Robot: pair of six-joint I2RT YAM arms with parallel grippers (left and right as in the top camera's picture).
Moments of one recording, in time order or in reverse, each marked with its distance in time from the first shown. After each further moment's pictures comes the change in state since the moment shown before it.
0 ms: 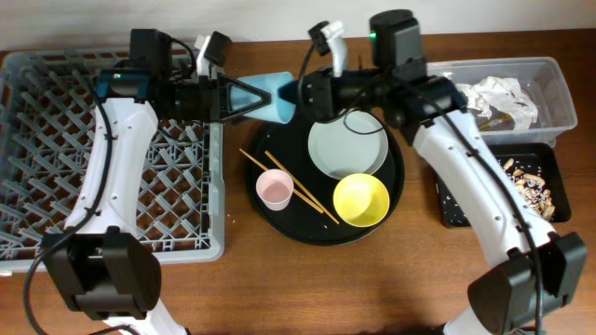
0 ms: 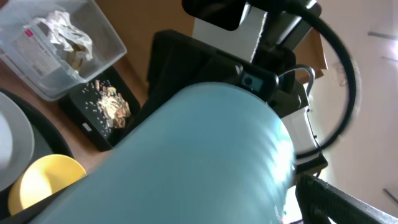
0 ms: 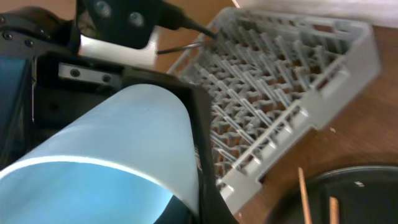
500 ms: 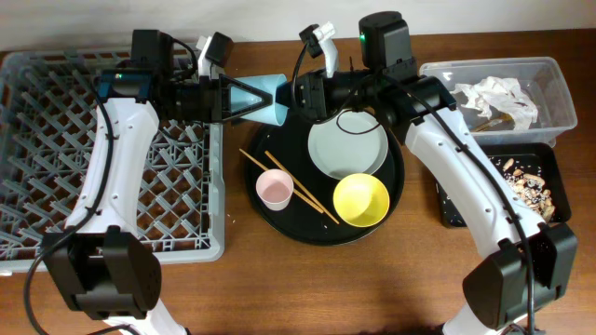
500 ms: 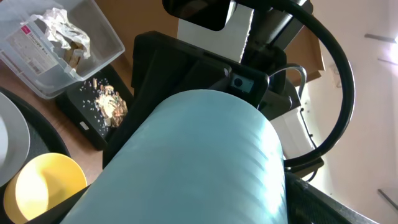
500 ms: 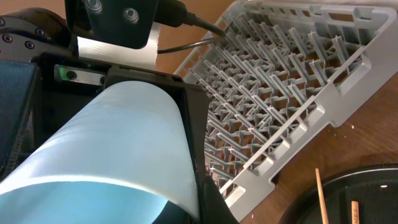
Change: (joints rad) left arm -0.001 0.000 -0.004 -0.002 0.007 -0.007; right arm 0.008 0.034 0.000 0.021 -0.038 0.043
